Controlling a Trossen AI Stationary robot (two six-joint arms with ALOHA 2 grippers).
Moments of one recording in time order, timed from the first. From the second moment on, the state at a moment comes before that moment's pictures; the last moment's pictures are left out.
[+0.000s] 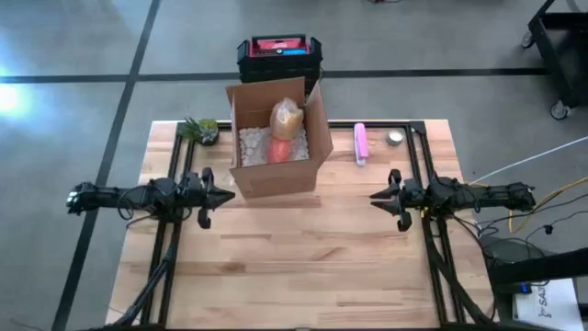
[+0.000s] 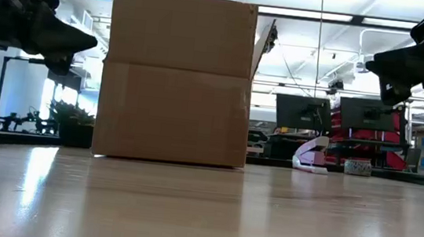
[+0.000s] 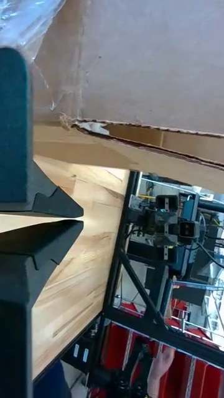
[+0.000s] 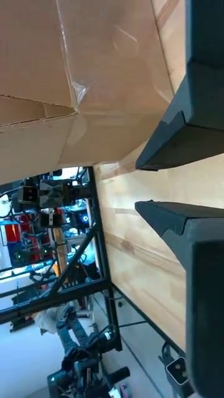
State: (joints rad) left arm -0.06 0.10 0.01 0.06 -0.15 -0.20; right arm 0.05 0.02 0.01 0.01 0.01 0.17
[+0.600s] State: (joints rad) left arm -0.06 0.20 0.01 0.06 -0.15 -0.20; right arm 0.05 0.02 0.01 0.01 0.01 0.17
